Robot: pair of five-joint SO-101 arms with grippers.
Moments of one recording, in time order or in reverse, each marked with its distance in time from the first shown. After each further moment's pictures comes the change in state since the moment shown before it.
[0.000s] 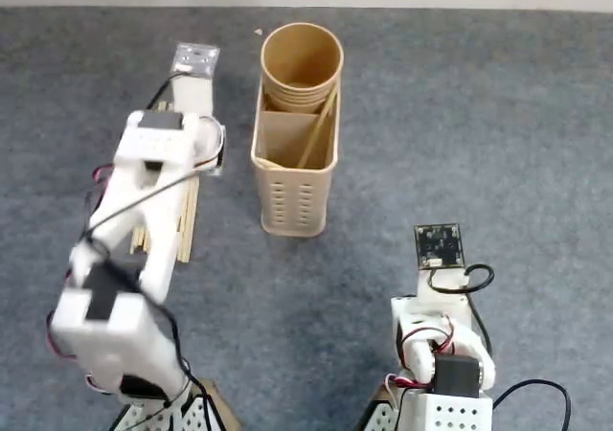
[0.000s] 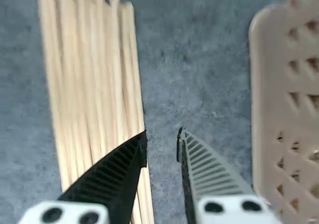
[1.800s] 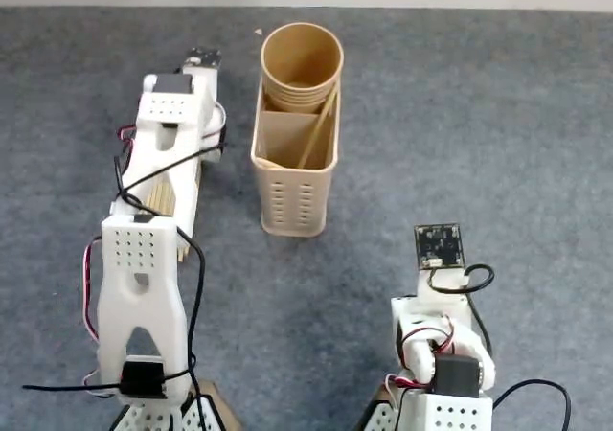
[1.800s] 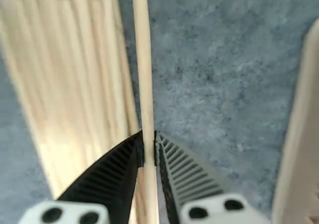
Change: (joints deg) left arm -1.8 36.7 -52.5 27.3 -0.1; right arm 0.0 0.0 0.0 0.0 0.0
